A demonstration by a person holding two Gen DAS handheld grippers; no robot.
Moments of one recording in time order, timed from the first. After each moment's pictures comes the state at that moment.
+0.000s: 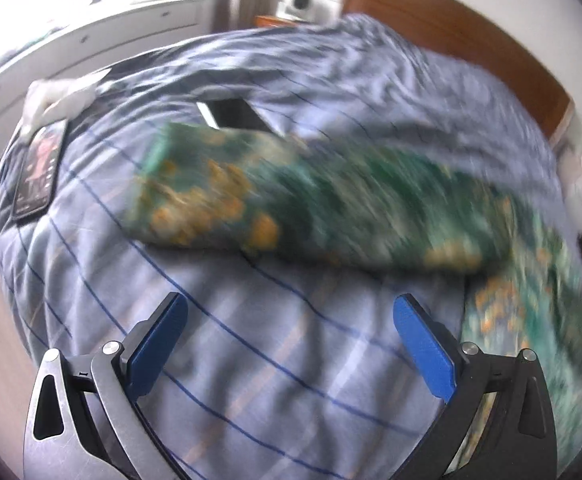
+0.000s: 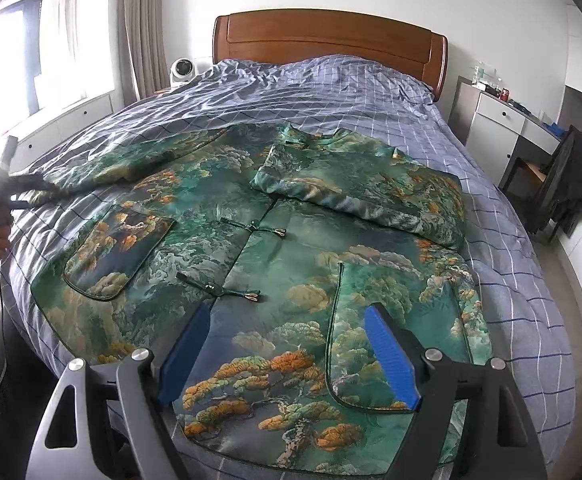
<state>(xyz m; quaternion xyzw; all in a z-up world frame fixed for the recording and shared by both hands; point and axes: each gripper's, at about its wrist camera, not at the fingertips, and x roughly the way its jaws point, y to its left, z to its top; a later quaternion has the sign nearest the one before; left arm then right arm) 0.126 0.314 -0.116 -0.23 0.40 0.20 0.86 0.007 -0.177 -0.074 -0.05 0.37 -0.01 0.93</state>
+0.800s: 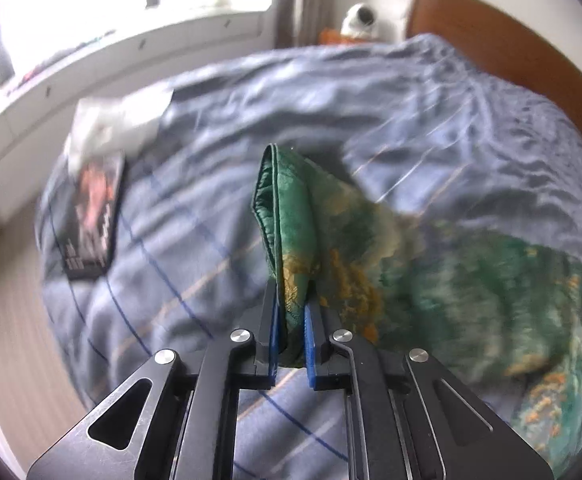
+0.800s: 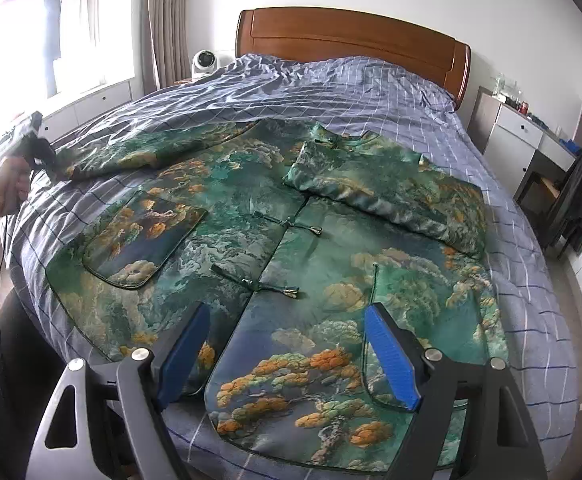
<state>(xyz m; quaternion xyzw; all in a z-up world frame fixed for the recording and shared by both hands) 0.160 0.375 -0.090 -0.18 0.39 0.30 0.85 0.003 -0.150 -0.077 -0.07 0.38 0.02 0.92</state>
